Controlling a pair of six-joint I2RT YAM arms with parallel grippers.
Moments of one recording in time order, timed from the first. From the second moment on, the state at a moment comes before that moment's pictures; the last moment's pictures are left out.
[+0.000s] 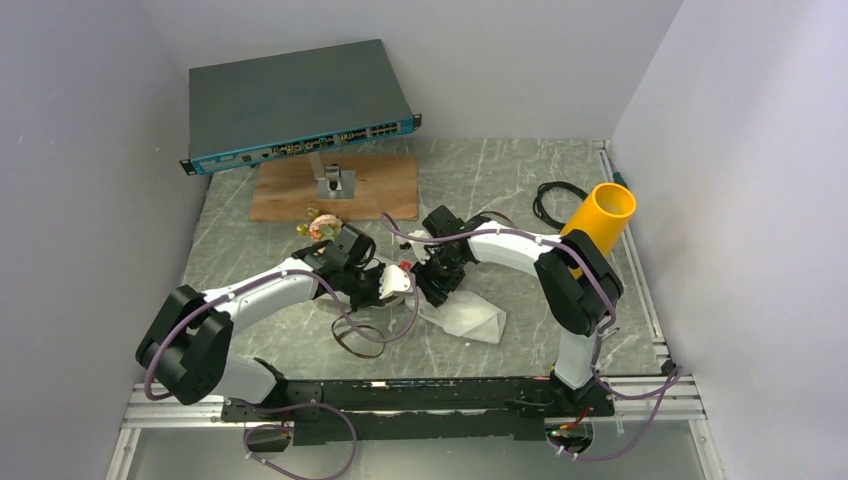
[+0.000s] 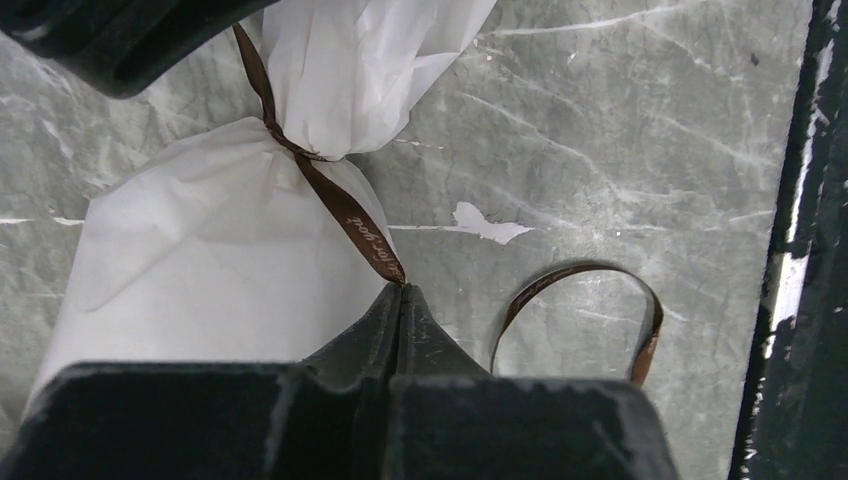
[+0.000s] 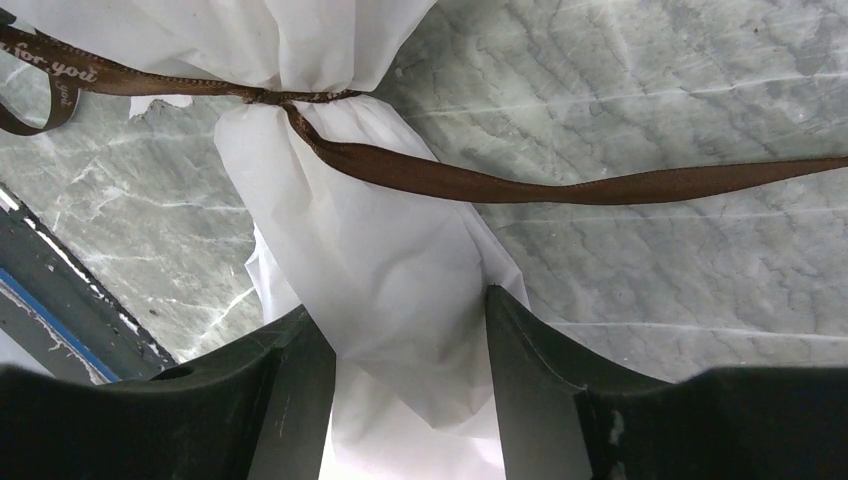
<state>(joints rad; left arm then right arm) -0.64 1.39 0.79 -0.45 0.49 0.80 0.71 1.85 1.18 -0.62 -0.37 -0.18</state>
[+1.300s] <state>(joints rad) -0.62 1.27 0.72 -0.51 0.53 0.88 0.72 1.97 1.28 -0.65 -0.49 -0.13</state>
